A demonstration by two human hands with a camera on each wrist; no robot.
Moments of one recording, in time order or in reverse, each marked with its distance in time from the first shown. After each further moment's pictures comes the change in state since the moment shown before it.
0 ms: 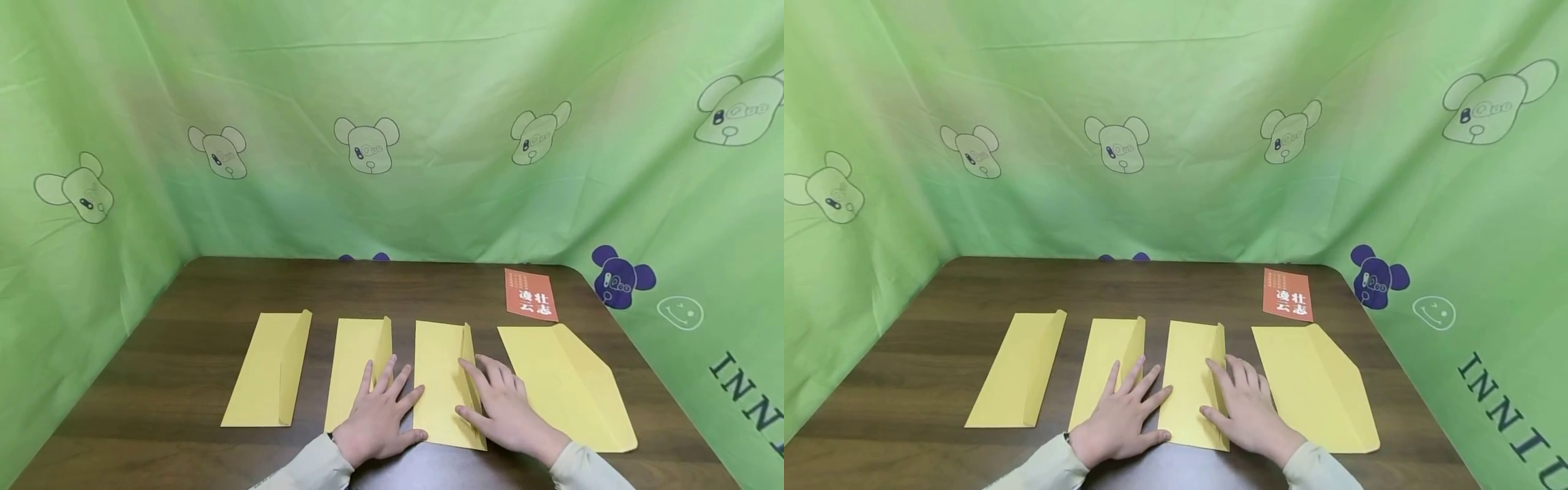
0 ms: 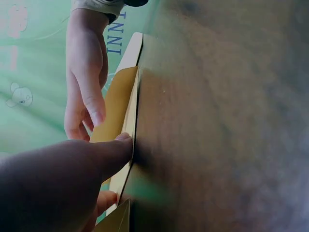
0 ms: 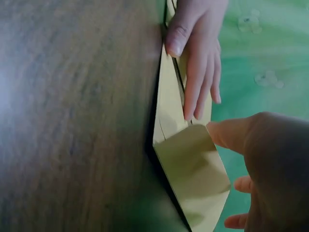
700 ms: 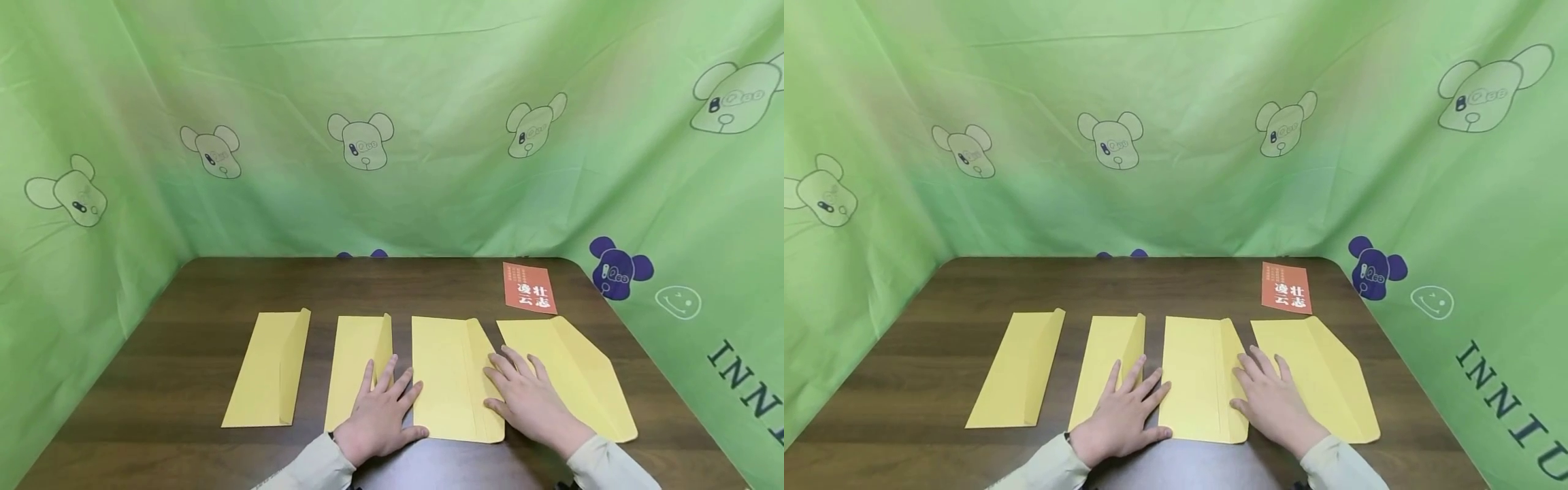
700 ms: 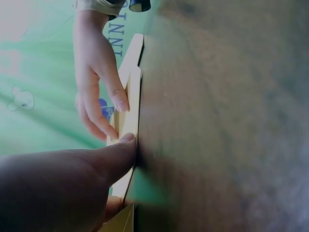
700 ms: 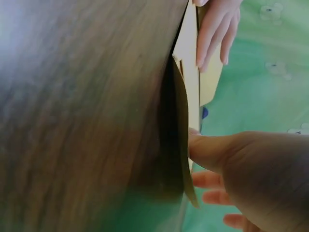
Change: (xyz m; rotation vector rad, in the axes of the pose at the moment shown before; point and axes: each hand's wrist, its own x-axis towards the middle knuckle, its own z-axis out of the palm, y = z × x) left_hand -0.001 0.003 -0.002 0.029 -0.044 0.004; right_hand -0.010 0.029 -0.015 -0.322 -0.005 -0.153
